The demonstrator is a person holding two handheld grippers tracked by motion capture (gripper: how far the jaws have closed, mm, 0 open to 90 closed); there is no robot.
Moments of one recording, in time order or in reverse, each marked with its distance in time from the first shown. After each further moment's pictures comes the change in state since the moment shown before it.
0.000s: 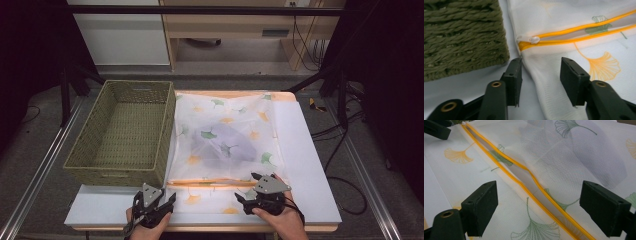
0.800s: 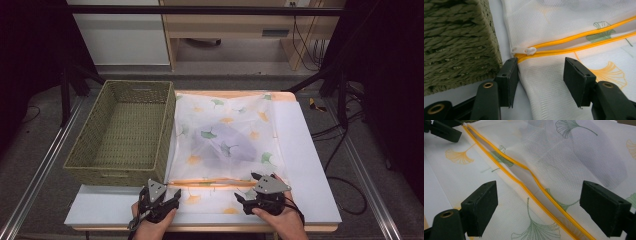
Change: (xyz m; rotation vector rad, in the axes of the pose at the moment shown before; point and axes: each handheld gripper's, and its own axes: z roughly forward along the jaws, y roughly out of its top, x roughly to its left) left arm -0.004 0.007 0.014 -0.001 0.013 0.020; right arm 0.000 0.000 0.000 -0.003 0.002 0.001
